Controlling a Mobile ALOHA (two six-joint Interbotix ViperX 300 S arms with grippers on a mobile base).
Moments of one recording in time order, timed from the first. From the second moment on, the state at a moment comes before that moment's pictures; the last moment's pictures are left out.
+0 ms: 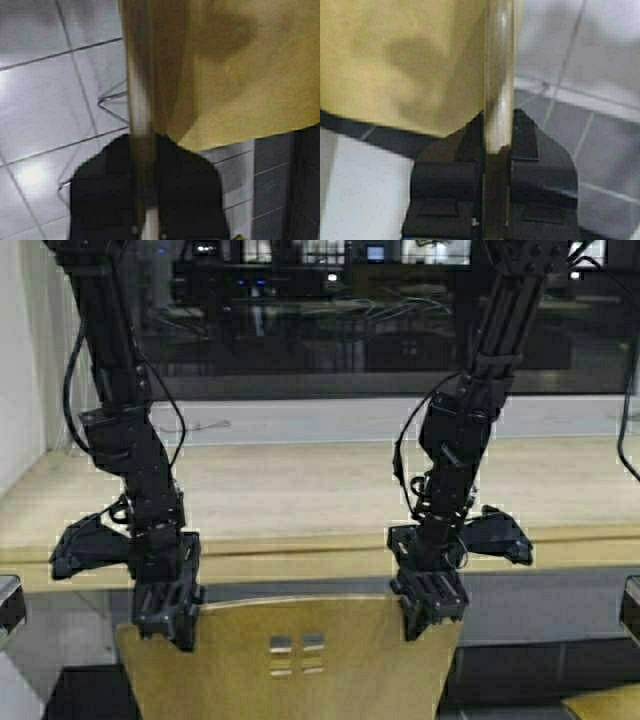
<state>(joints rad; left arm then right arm) -0.40 0.84 0.50 -0.88 -0.20 -0.98 0.41 0.94 0.27 0.74 0.00 0.96</state>
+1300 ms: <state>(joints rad) -0.39 0.86 0.44 -0.80 -0.19 -0.98 0.41 0.94 0.30 0.76 -0.08 0.96</state>
